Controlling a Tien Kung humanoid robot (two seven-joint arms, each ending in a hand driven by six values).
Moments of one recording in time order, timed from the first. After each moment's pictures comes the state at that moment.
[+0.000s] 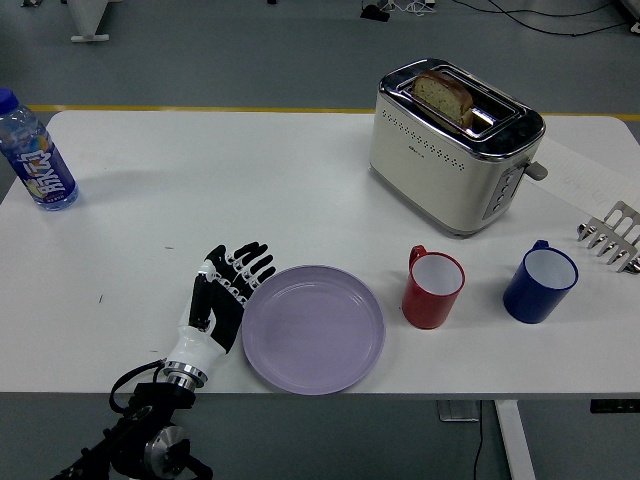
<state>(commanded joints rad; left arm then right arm) -0.12 0.00 -1.00 -1.18 0.64 0.01 -0.42 -0.04 -0.10 0.08 0.29 0.52 -0.26 0.04</state>
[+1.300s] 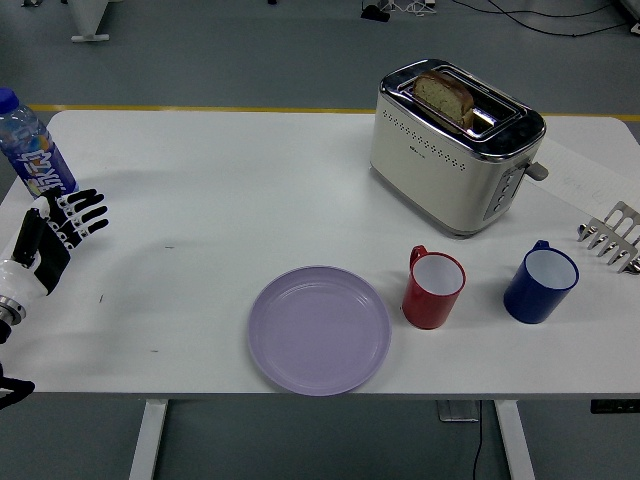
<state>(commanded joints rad) -0.14 0.30 -1.56 -1.18 0.83 -0.15 -0.05 -0.05 -0.10 0.05 0.29 0.56 -0.25 0.05</state>
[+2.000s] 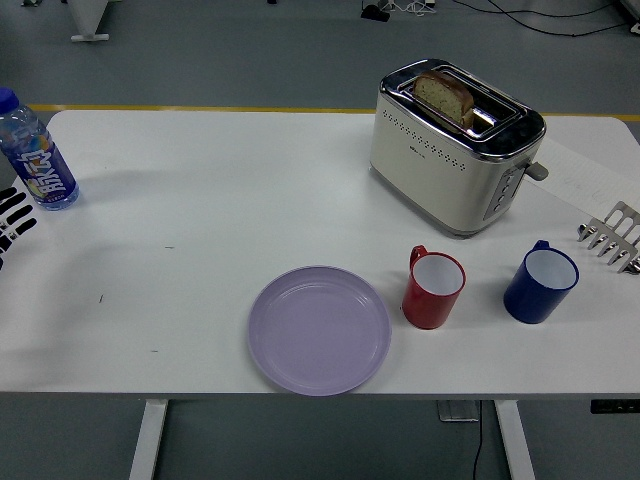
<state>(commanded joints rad) -0.11 0.32 -1.70 -1.14 0.80 -0.13 -0.06 -0.05 -0.10 0.04 0.29 0.57 -0.25 0.05</state>
